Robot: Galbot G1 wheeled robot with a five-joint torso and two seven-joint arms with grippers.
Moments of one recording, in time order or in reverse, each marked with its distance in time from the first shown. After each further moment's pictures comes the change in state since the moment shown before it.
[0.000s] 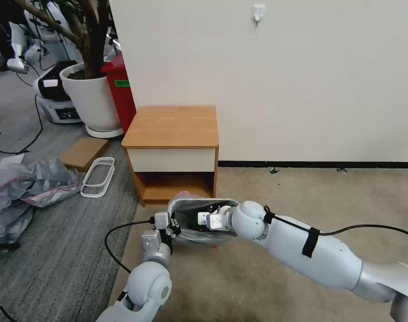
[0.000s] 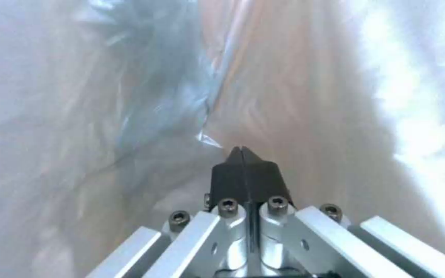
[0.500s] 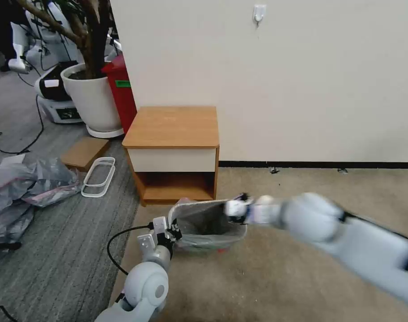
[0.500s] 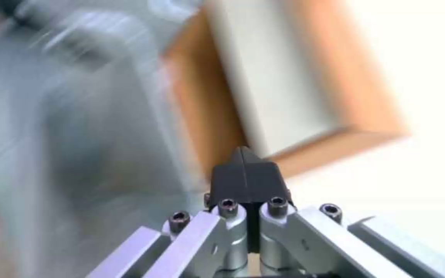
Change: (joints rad) left arm -0.002 0.032 0.004 -0.079 -0.343 0.094 -0.130; right arm -0.351 -0.511 0.622 0.581 0.447 0.082 0.167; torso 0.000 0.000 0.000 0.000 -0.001
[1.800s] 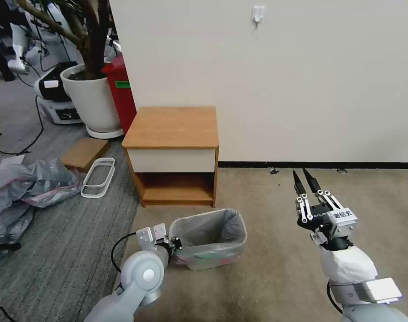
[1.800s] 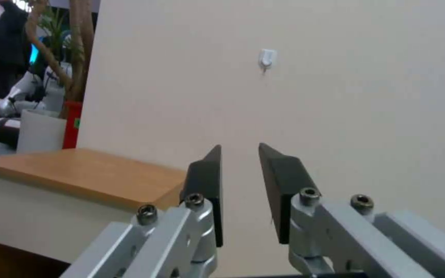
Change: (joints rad) left arm -0.066 0.050 0.016 0.017 -0.322 0.167 -0.224; right arm -0.978 0.748 0.566 0.163 -0.122 0.624 0.484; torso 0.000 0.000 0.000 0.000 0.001
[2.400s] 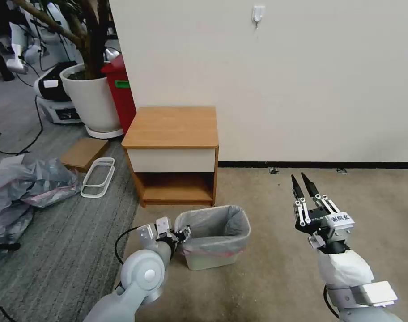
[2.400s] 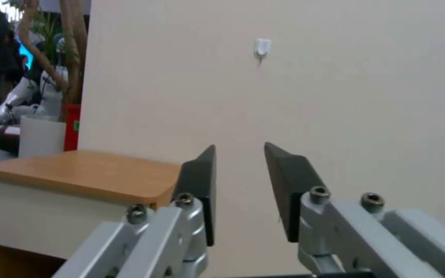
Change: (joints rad) left arm 0.024 0.025 -0.013 -0.034 0.150 -0.096 0.194; right arm -0.019 0.036 -0.011 -0.004 0.039 0.011 -0.007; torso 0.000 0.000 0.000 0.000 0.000
